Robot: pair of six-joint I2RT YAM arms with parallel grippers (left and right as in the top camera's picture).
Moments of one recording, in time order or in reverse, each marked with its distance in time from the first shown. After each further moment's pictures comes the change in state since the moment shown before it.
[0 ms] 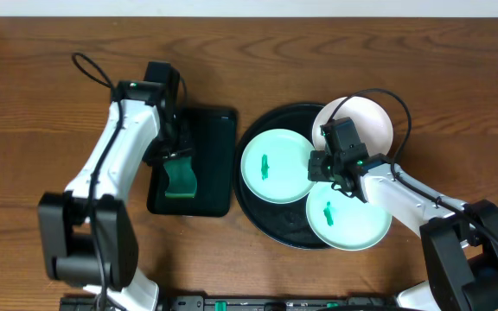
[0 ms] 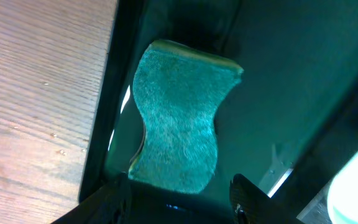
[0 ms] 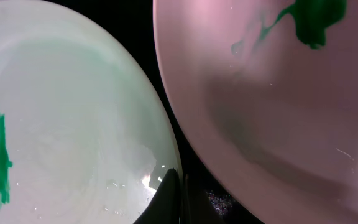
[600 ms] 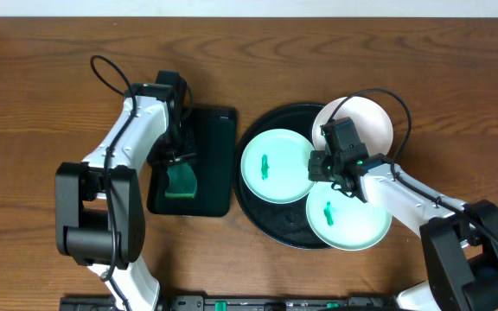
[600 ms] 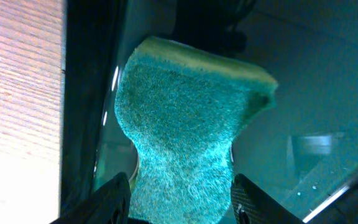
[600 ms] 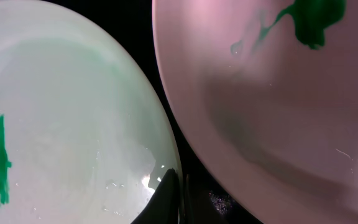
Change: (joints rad) left arm 0.000 0.115 -0.034 0.051 -0.004 0.023; right arm 0.000 0.000 0.000 0.000 0.001 0.000
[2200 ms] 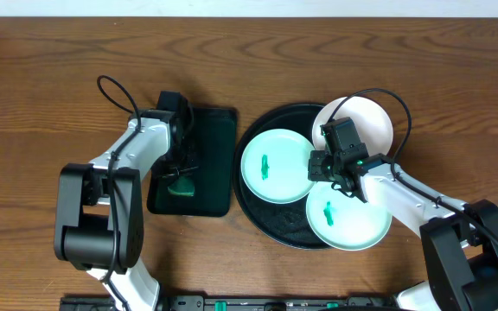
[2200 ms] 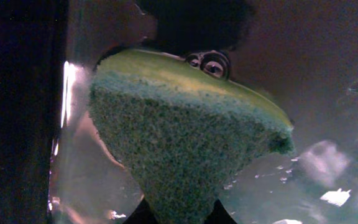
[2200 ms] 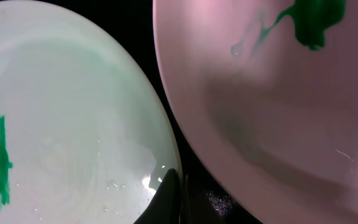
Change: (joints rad) left arm 0.001 -0.029 -0.214 0.276 0.024 0.005; right arm 0.000 0.000 0.000 0.002 0.000 0.000
